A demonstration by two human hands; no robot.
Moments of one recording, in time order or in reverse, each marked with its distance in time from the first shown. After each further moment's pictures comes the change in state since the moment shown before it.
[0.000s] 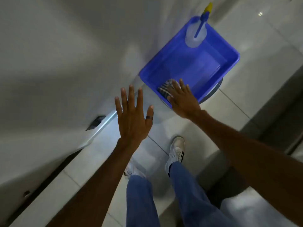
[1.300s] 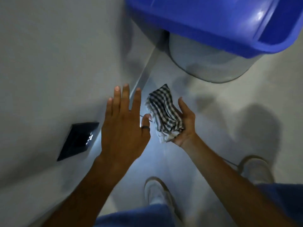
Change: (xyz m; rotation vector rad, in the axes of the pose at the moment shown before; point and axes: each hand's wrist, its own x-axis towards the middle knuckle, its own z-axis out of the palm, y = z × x) left_hand 0.005 -0.155 0.212 0.338 -0.188 0.293; right_hand 0.072 -0.083 0.351 2.685 0.044 0.289
